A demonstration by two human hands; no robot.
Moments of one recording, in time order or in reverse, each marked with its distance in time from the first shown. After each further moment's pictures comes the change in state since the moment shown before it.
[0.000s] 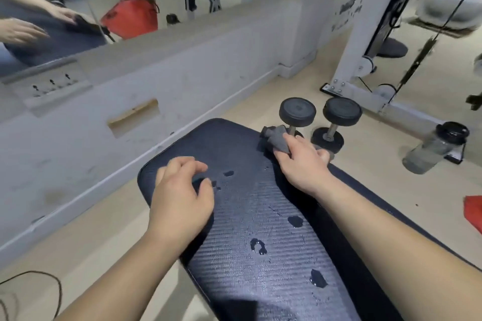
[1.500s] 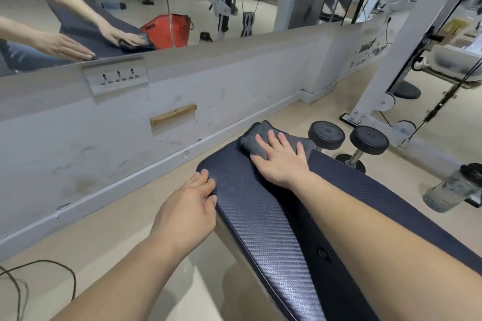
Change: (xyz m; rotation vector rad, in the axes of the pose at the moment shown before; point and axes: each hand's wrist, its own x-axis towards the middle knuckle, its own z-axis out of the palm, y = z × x) left_hand -0.006 -0.120 -0.040 -0.020 -0.132 0.045; right_hand 0.031 -0.120 0.085 -0.366 -0.223 -0.178
